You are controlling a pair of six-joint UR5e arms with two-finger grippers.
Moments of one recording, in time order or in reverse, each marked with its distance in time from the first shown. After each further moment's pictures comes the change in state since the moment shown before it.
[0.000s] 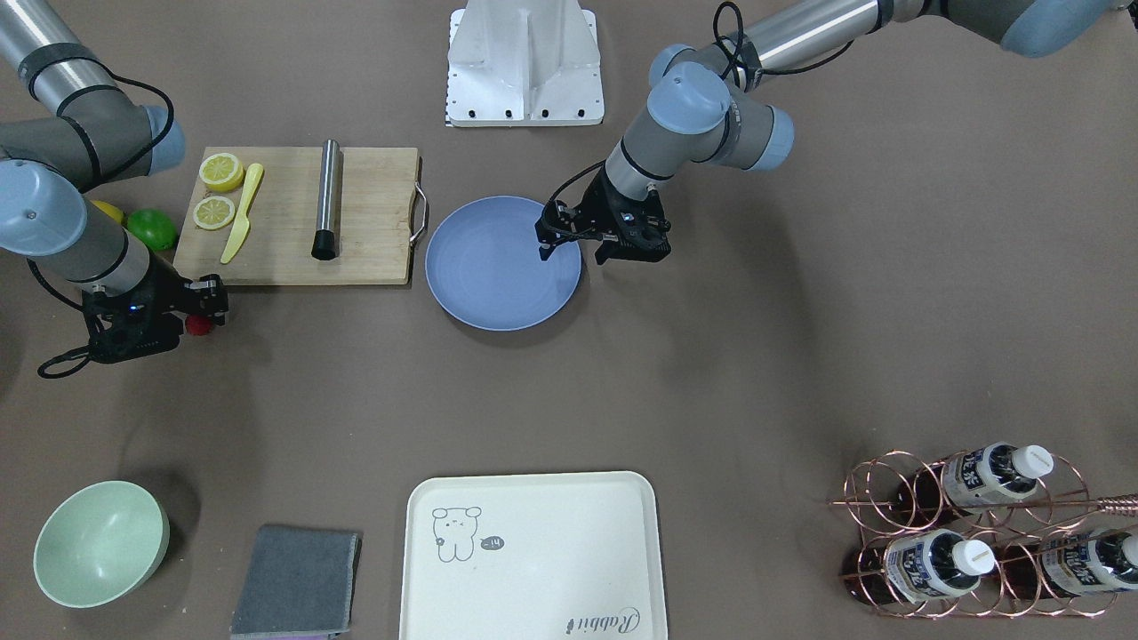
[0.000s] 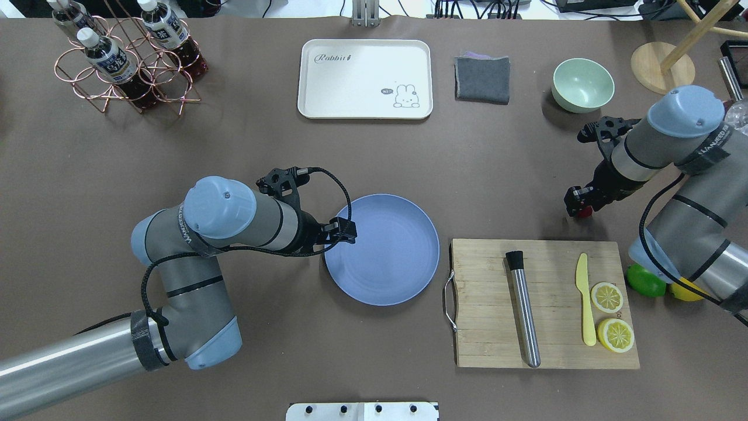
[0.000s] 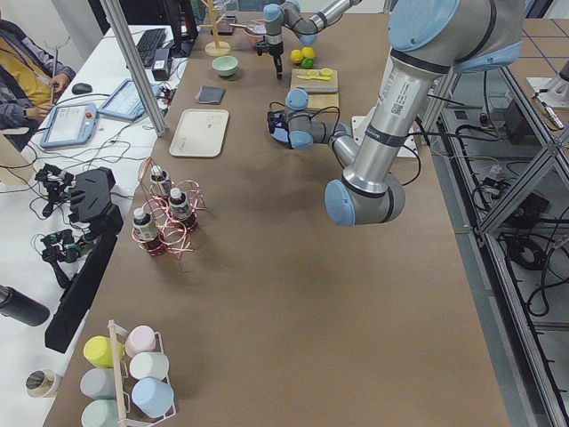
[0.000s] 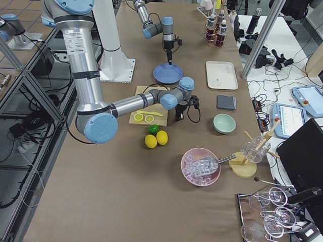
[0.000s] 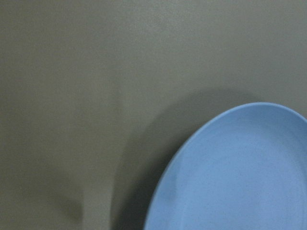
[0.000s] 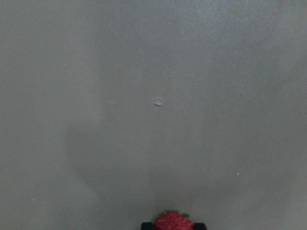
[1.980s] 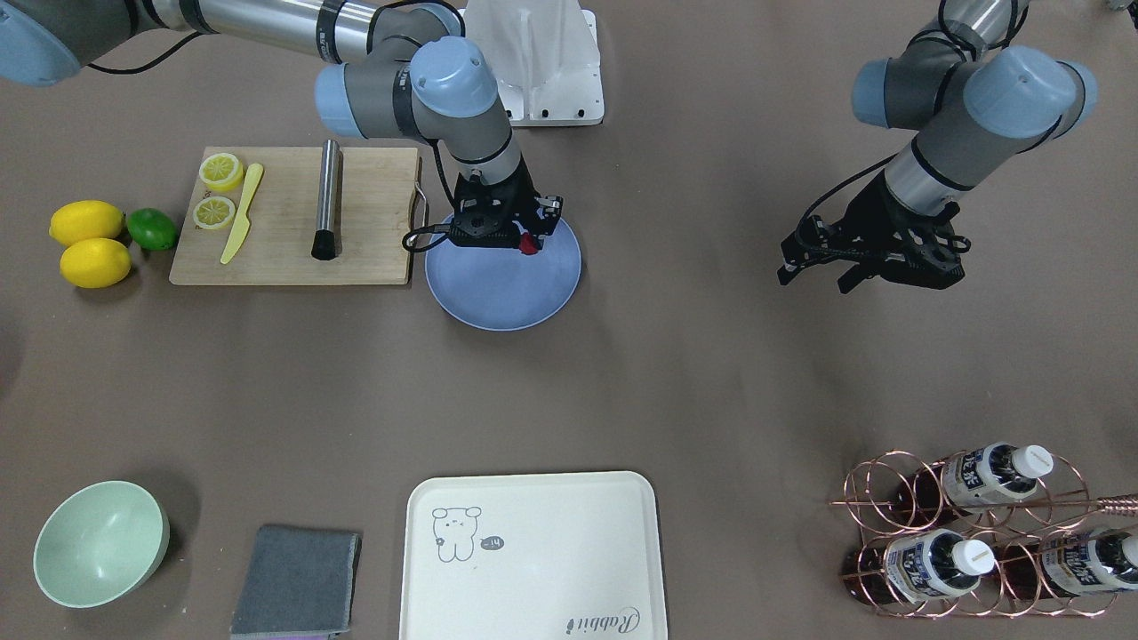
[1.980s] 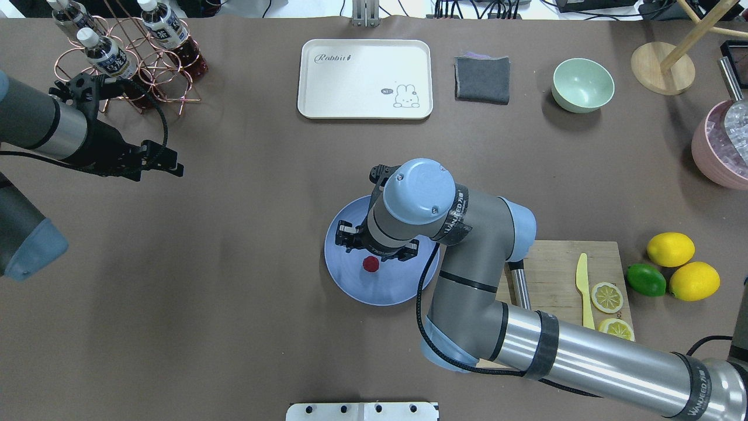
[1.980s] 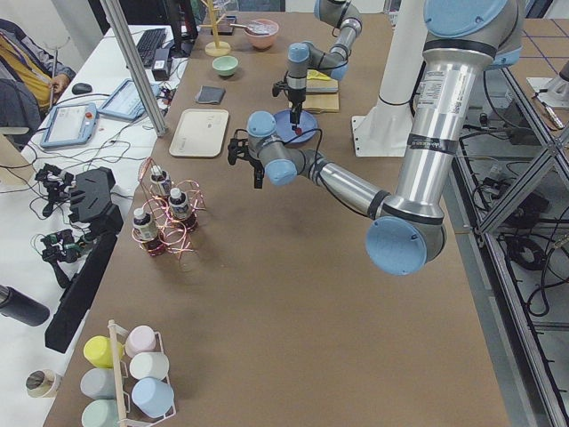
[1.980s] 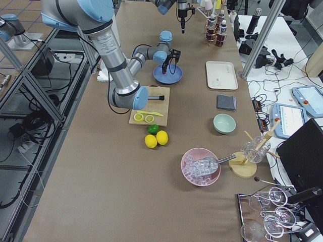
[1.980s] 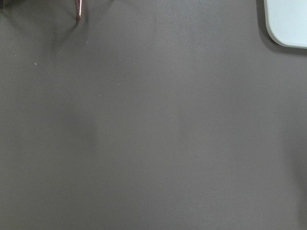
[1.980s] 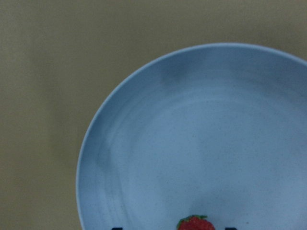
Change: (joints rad) left arm -0.431 0.345 -0.202 0.121 -0.328 0.476; right arm -0.415 0.491 -0.025 -0.042 -0.283 0.890
